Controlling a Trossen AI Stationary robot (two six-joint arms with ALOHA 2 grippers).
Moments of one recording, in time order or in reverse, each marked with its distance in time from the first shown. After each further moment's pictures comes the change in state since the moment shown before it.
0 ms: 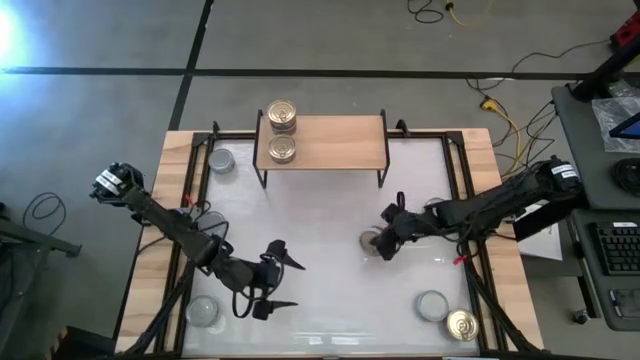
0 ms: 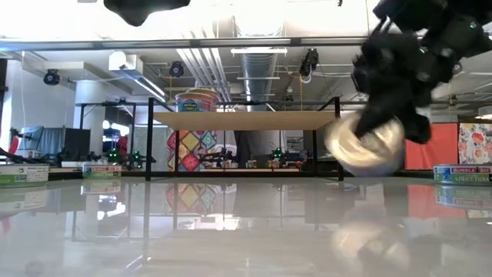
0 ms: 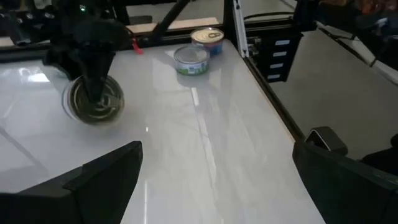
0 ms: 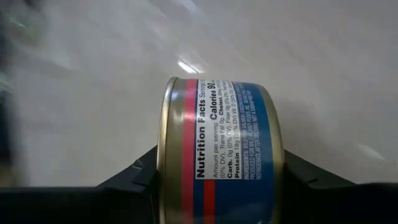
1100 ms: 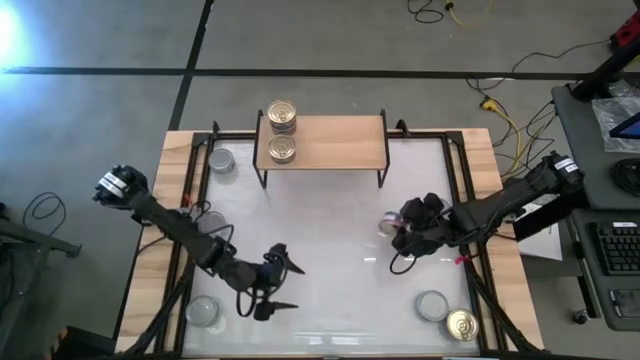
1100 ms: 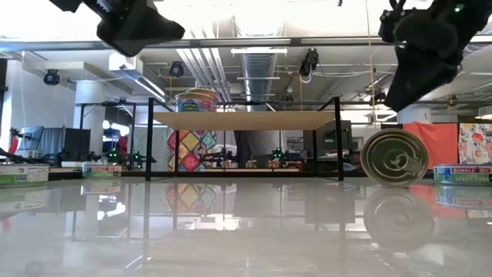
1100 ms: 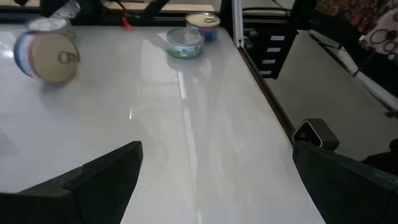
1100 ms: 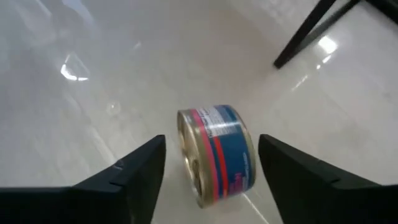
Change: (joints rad) left arm 0.011 0.048 -0.081 0.116 0.052 -0.119; right arm 0.210 -0.080 0.274 -0.812 0.462 0.025
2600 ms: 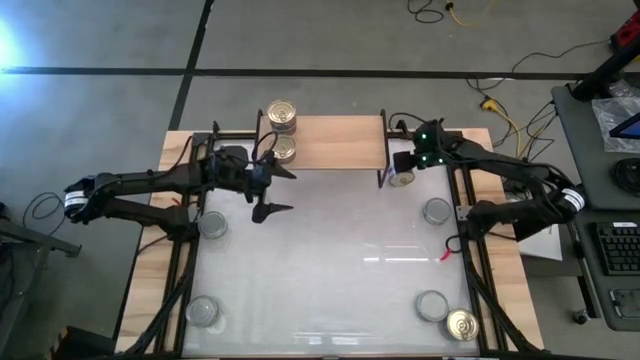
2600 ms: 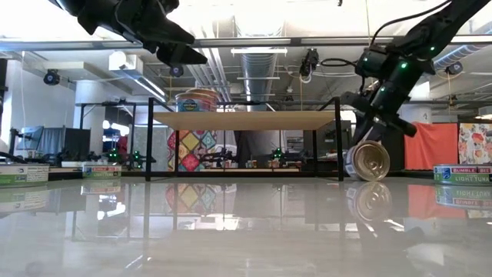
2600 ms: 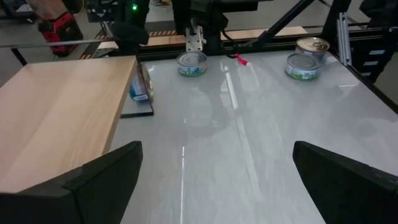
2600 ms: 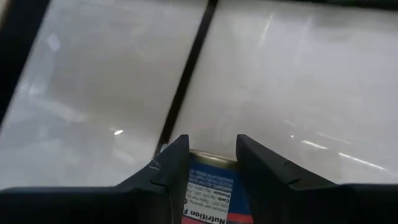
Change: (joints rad) left arm 0.860 -0.380 0.013 -0.351 0.604 0.483; right arm -1.247 0.037 -0.144 0.485 -0.700 -0.509
